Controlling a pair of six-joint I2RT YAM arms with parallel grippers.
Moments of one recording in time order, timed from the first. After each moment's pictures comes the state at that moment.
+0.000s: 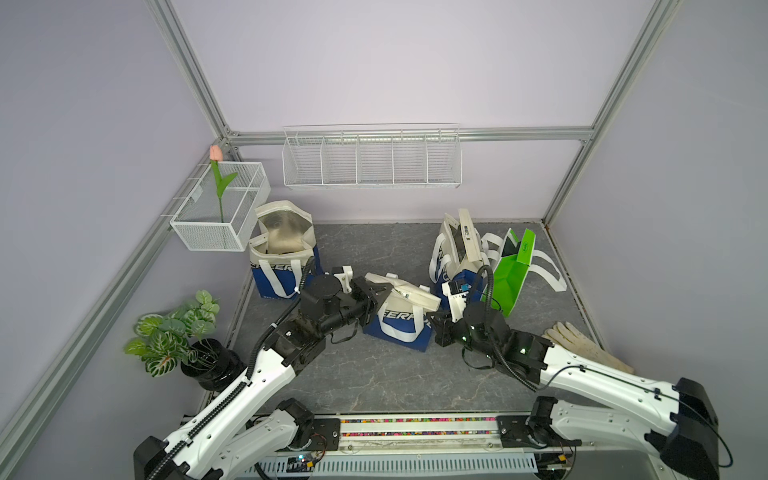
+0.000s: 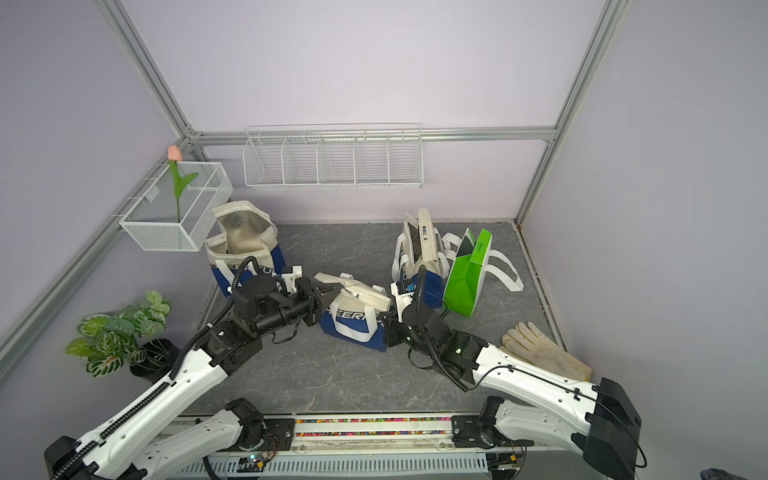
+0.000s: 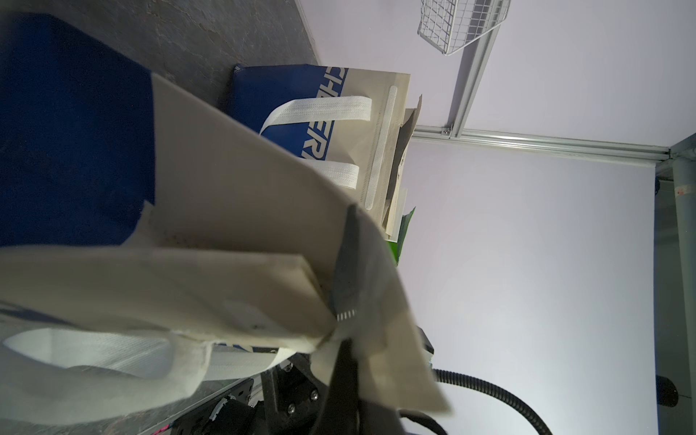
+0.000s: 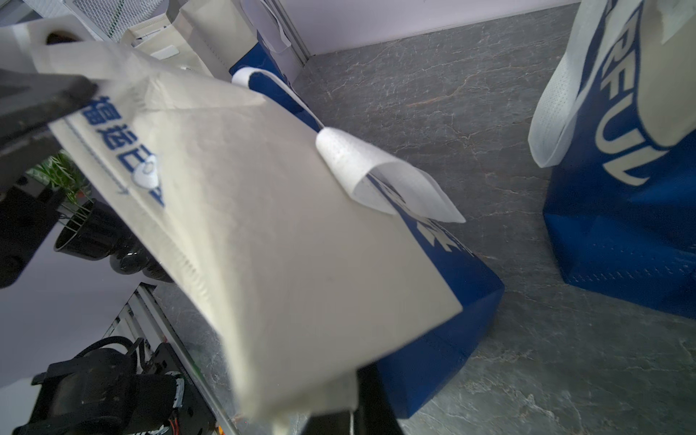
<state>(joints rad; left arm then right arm) -0.66 0.92 0.83 -0.16 0.27 -1.56 0.99 1.07 0.72 -0.14 0.17 0.62</state>
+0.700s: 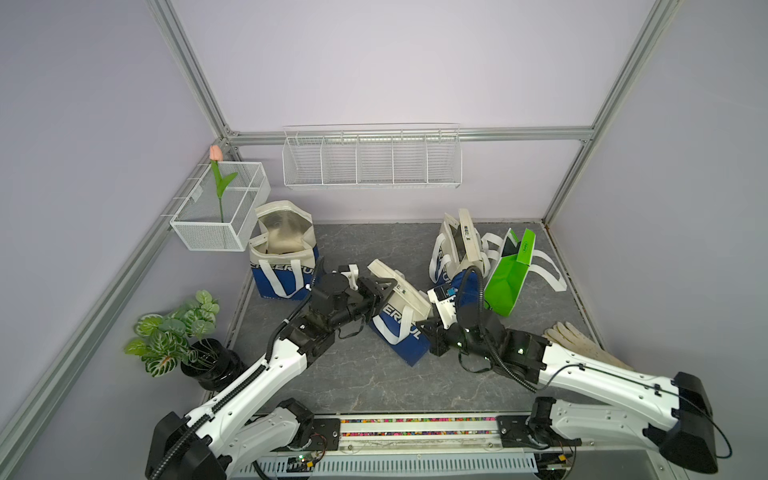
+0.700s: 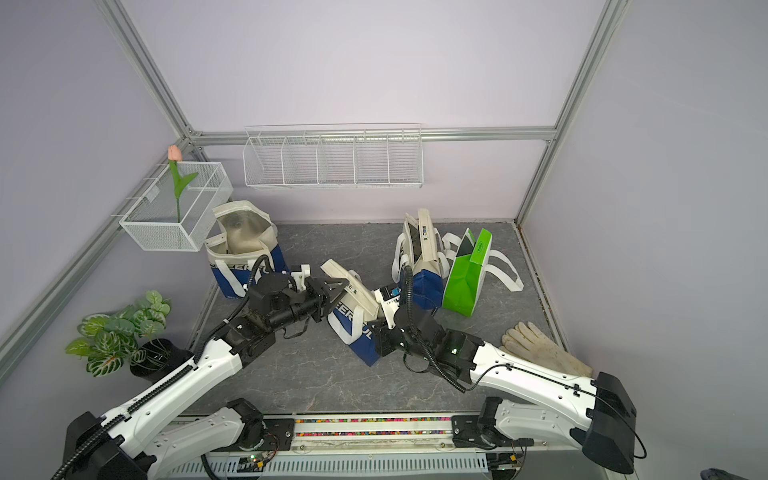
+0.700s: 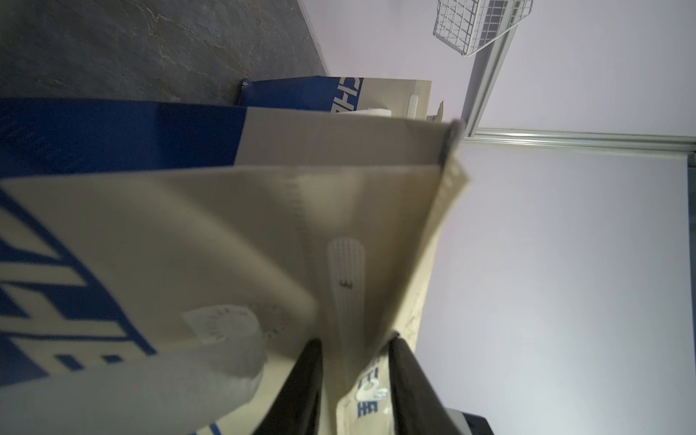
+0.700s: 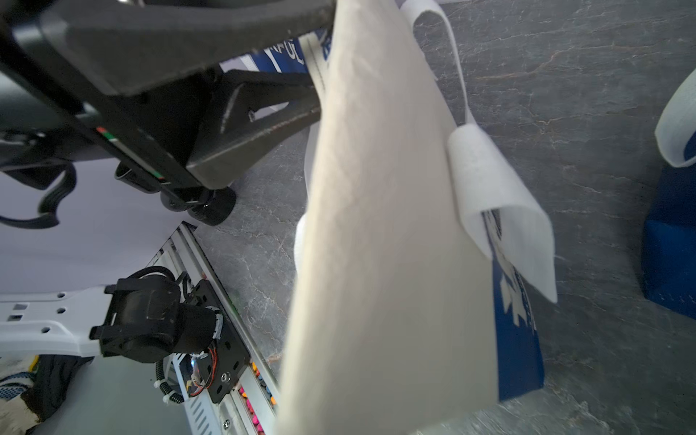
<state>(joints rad) -0.63 1.04 0.75 0.02 0.31 -1.47 1.06 1.08 0.79 -0.20 0.04 0.55</state>
